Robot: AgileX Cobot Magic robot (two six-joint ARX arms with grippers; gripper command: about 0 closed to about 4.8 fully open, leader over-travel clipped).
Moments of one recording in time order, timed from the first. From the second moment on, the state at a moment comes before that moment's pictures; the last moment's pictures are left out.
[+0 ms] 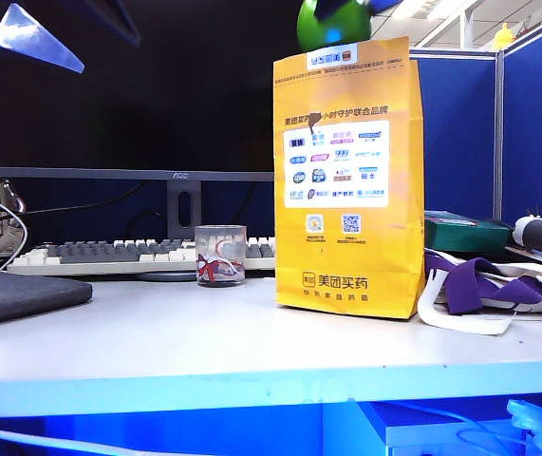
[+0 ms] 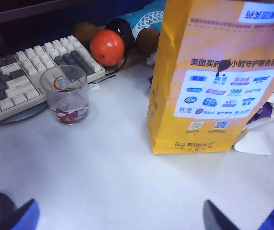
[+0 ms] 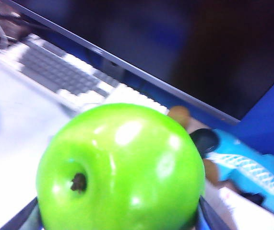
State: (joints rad) left arm -0.34 1.05 0.89 -0.21 0.27 0.06; right arm 0.47 1.43 1.39 -0.25 0.00 -0.30
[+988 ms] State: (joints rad) left arm -0.34 0.86 0.90 -0.21 0.21 0.21; right arm 0.48 1.16 1.38 -0.19 -0.02 -0.29
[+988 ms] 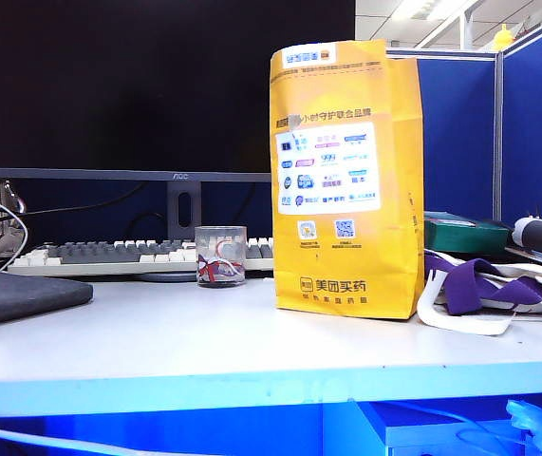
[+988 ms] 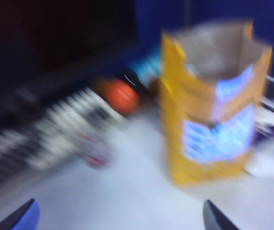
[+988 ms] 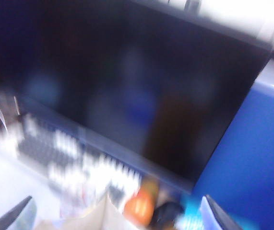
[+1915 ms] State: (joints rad) left arm -0.34 0.23 0.54 -0.28 -0.09 0.16; right arm 0.48 0.42 0.33 0.11 -0.06 0.02
